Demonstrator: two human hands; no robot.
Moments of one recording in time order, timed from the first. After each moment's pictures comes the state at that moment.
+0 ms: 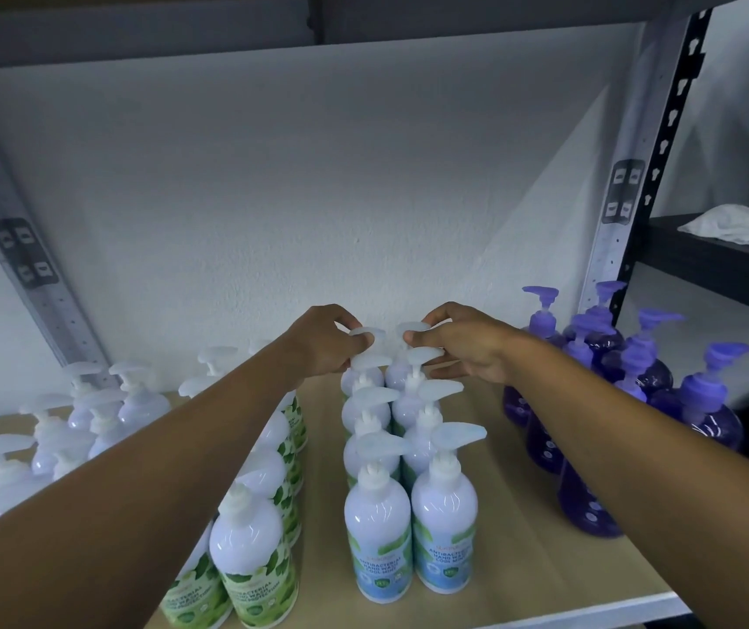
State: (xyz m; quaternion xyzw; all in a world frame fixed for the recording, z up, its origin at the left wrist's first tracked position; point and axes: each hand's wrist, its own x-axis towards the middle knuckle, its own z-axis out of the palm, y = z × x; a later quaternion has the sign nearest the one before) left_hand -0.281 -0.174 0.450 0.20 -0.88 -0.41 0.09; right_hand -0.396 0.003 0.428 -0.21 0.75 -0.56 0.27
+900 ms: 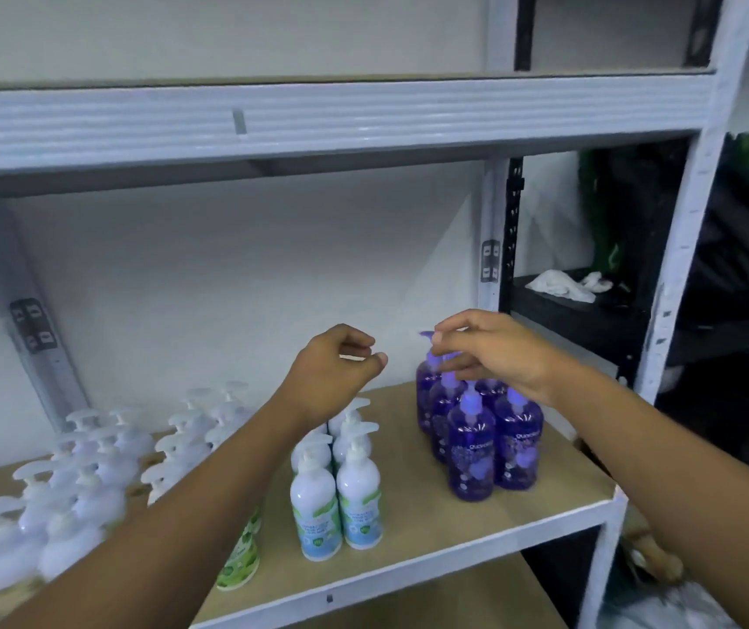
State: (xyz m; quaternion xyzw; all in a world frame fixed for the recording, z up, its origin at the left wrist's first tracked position) left_hand -0.180 -0.024 0.519 0.06 -0.87 -0.43 0.22; right_hand -0.273 0.188 0.533 -0.23 0.77 -0.58 0.12
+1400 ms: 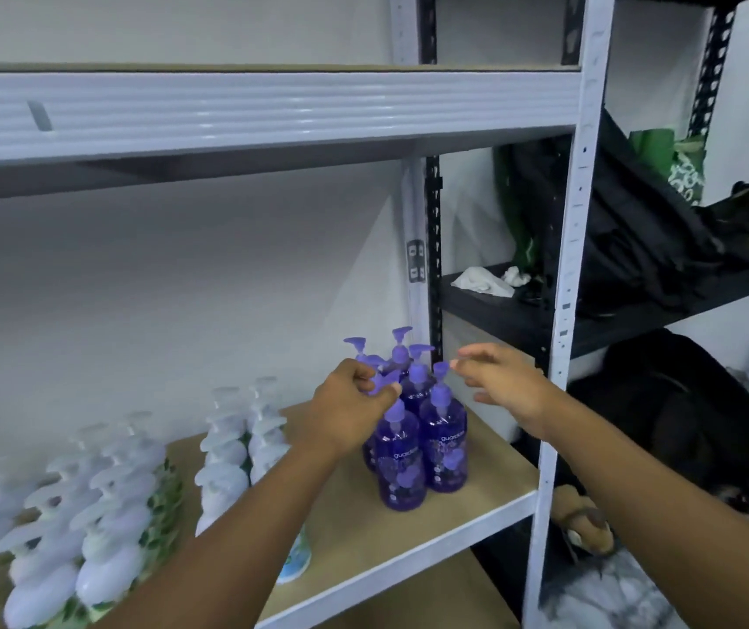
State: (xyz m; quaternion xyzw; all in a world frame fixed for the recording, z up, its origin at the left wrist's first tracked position) left_hand -0.257 0.069 0.465 0.09 -0.87 -0.46 0.16; right_hand -0.319 0.280 0.472 -0.10 0.78 -0.62 0.05
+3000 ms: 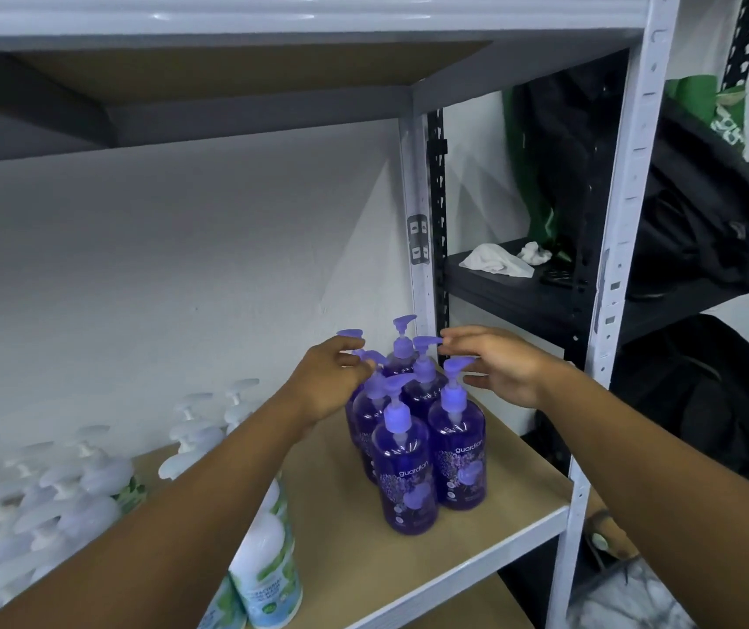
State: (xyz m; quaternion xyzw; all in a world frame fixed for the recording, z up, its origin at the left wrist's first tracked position) left_hand -0.329 0.029 0.465 0.05 -0.85 -0.52 0.07; right_hand -0.421 0.259 0.445 -0.10 0.71 -0.68 0.17
